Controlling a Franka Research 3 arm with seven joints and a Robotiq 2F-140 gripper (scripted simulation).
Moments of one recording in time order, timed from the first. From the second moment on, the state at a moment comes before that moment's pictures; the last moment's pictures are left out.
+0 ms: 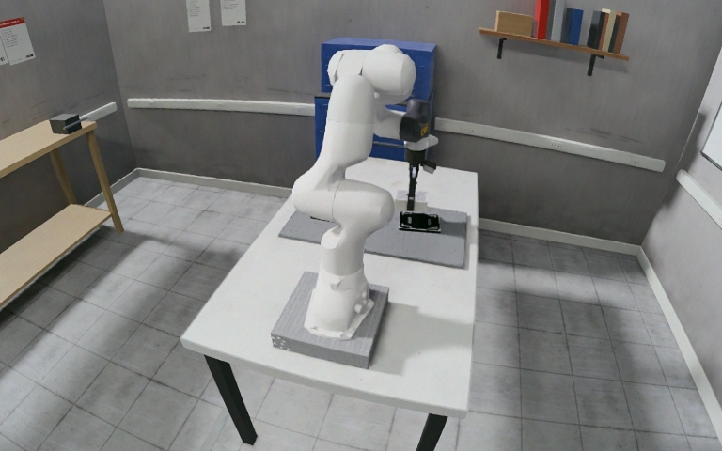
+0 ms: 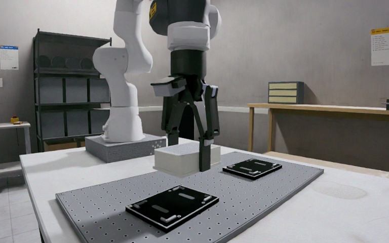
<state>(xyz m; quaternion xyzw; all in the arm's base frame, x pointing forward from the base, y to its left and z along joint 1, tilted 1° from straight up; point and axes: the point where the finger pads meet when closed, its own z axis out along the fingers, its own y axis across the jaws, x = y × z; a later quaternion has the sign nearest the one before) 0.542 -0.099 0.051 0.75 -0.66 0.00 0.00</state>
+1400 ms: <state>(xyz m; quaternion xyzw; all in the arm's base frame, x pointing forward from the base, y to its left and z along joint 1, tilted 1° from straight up) 0.547 -0.143 0.050 0.76 -0.64 -0.01 0.00</state>
